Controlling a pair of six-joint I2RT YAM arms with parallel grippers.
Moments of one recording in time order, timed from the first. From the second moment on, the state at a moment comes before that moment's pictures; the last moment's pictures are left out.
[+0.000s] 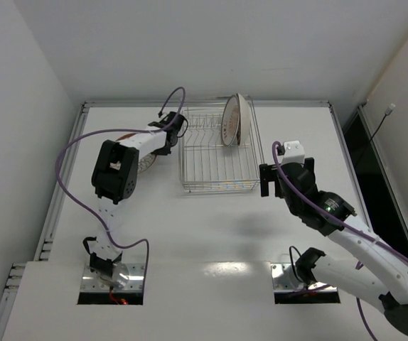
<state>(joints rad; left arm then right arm) -0.35 2.21 1.68 -0.59 -0.60 -0.24 0.69 0.83 0.83 -0.61 0.61 0.24</state>
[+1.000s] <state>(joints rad) -0.47 1.45 1.44 -0.31 -0.38 -0.28 0.69 0.73 0.81 -0.65 0.57 0.25</state>
